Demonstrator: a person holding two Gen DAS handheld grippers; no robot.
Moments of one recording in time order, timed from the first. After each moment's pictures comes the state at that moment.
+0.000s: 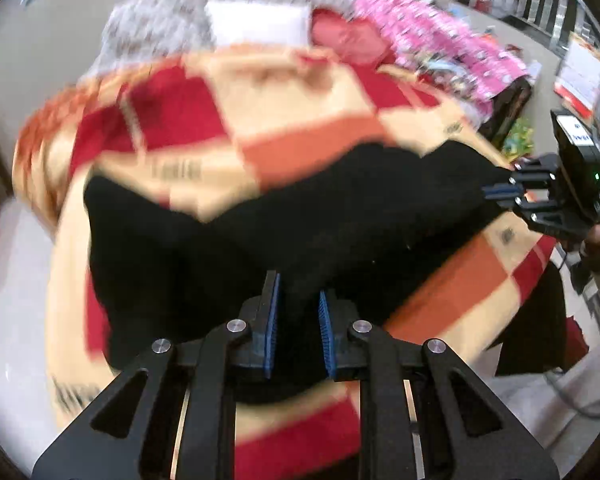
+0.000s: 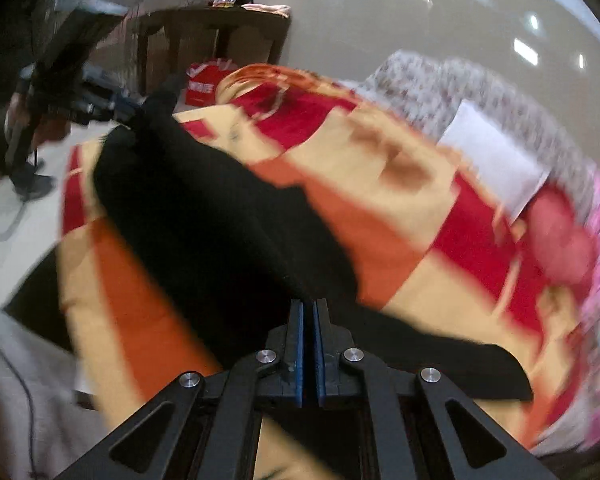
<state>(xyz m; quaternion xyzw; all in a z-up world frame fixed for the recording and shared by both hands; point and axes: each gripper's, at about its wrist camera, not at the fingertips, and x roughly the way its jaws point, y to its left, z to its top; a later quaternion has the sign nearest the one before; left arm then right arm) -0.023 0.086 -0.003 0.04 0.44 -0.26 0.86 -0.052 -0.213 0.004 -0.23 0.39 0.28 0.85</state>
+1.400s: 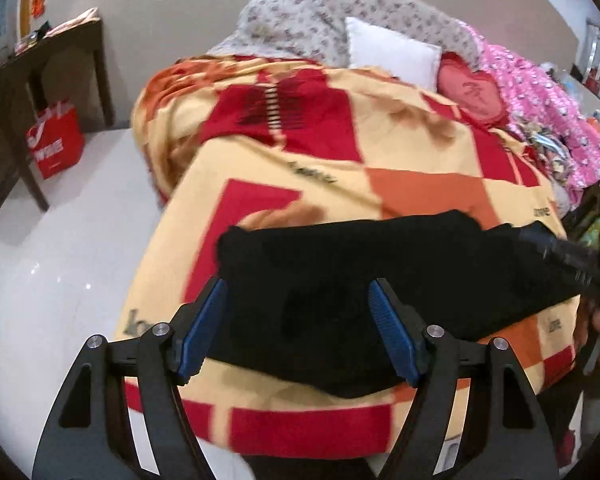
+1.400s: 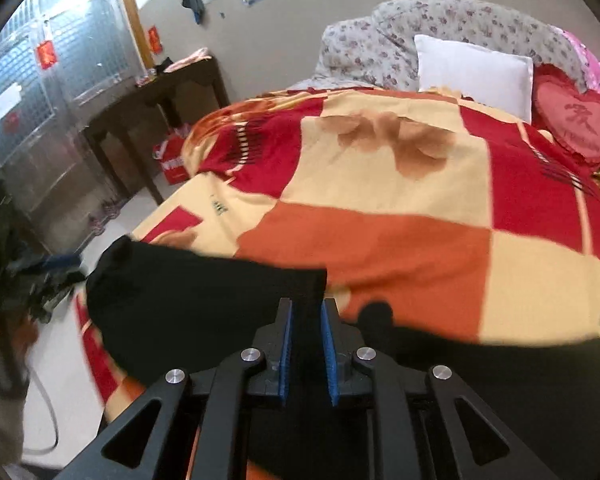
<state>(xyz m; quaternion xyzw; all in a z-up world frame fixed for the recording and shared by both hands) -0.033 0.132 0.025 -0.04 0.42 -0.08 0.90 0.011 -0.171 0.014 0.01 0.41 0.25 0.88</state>
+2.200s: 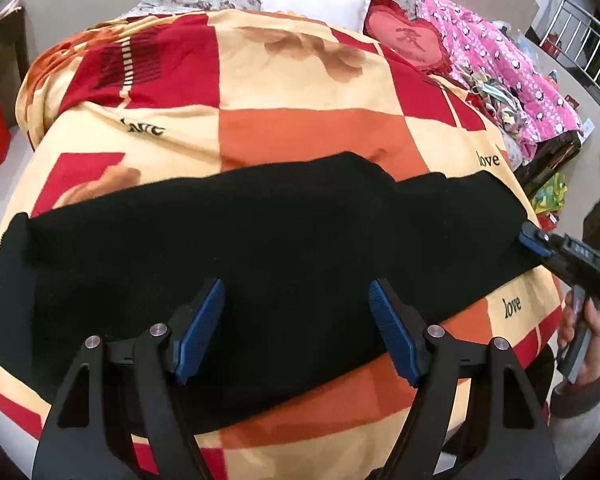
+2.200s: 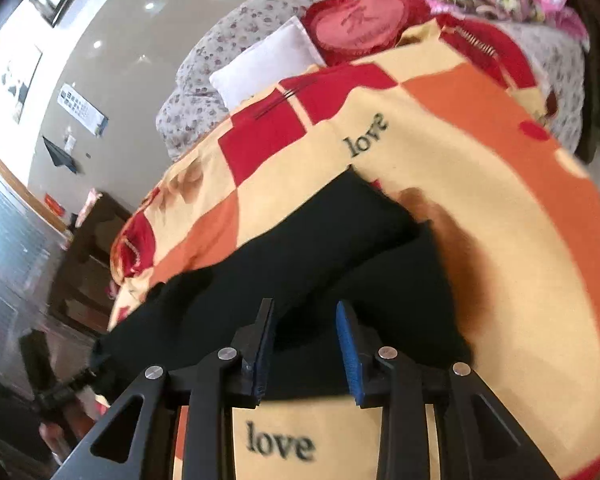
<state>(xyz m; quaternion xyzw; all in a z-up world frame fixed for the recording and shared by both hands) 0.000 0.016 -0.018 -0.04 0.48 -0.18 0.85 -0.050 -0.382 -0.026 0.30 0.40 0.07 0.87</state>
